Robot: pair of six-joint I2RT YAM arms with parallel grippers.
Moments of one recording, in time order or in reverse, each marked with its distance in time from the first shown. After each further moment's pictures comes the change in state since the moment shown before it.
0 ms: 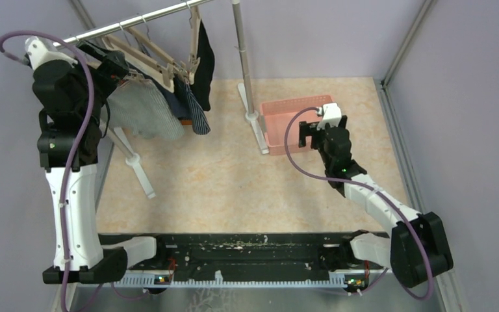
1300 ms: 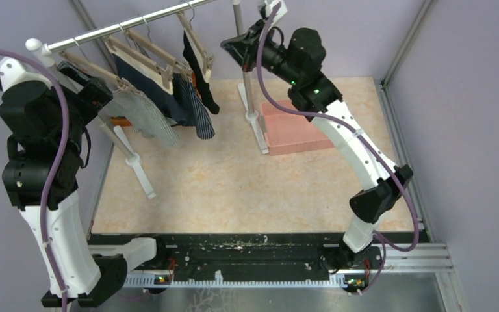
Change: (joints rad) left arm 0.000 -0.064 0.258 -0.400 -0.093 0.116; right arm 0.247 0.583 1.421 -0.362 -0.578 0.164
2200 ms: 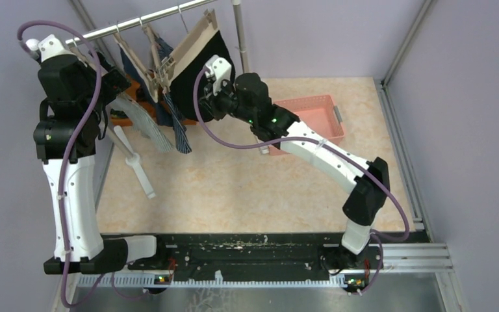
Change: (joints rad) left arm 0.000 0.138 -0.082 0.132 0.028 0.085; right arm 0.263 0.074 -0.242 -0.049 0.207 -0.198
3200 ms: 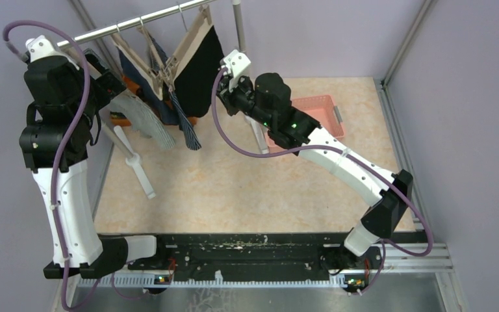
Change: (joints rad) left arm 0.000 0.011 0.119 -0.128 0.009 -0.002; right arm 0.000 -0.191 -0.109 0.029 0.135 -0.085
